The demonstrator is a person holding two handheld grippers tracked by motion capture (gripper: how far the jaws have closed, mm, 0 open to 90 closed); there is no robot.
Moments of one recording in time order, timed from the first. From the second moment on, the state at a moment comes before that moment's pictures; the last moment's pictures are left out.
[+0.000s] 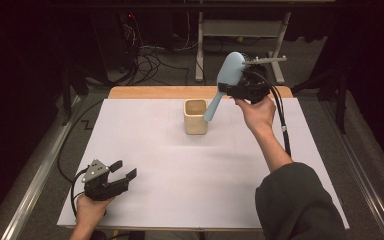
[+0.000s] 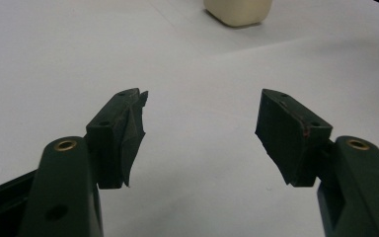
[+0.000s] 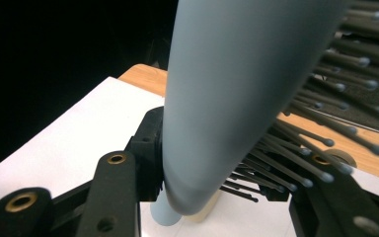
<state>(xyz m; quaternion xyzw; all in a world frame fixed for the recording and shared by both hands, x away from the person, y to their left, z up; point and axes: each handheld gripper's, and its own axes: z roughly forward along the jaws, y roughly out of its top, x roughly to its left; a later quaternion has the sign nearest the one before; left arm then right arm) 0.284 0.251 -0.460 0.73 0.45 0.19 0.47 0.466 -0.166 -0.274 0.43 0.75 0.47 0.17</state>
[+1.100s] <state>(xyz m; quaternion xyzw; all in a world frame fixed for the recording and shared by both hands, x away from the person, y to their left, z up) 0.284 0.249 -0.460 0.74 0.45 0.19 0.47 0.495 -0.131 -0.283 0.45 0.74 0.45 0.20</state>
